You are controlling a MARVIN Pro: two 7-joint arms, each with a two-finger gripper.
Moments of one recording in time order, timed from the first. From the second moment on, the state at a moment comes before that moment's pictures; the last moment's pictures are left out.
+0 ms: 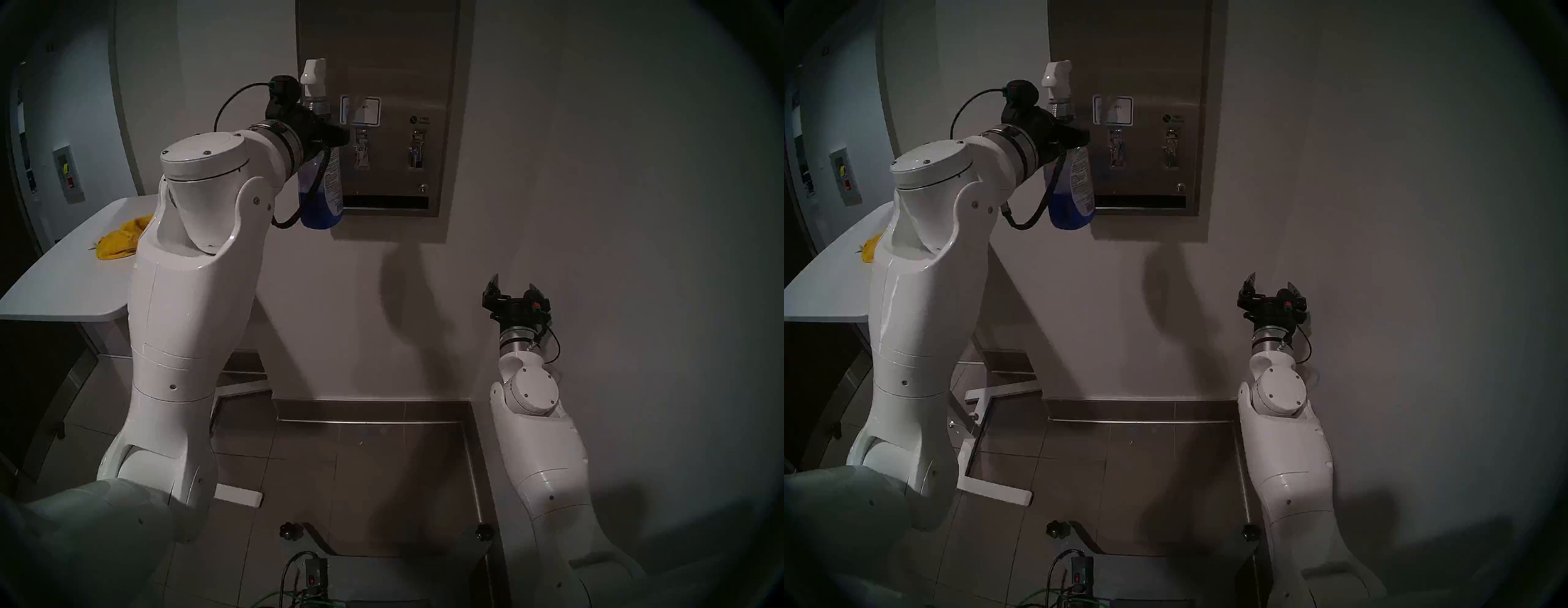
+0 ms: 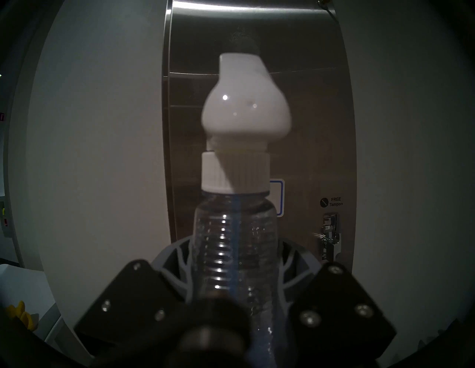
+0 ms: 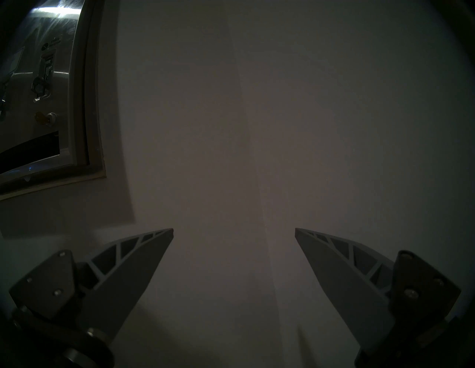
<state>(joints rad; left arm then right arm) 0.94 -1.33 -1.38 -1.98 -0.38 0.81 0.16 -1.43 -1.57 1.59 -1.40 0.14 -0.24 -0.16</state>
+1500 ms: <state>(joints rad) 0.92 -1.33 -1.39 -1.95 -0.35 0.77 0.10 -1.40 -1.55 1.55 -1.40 0.15 -0.24 -0.09</state>
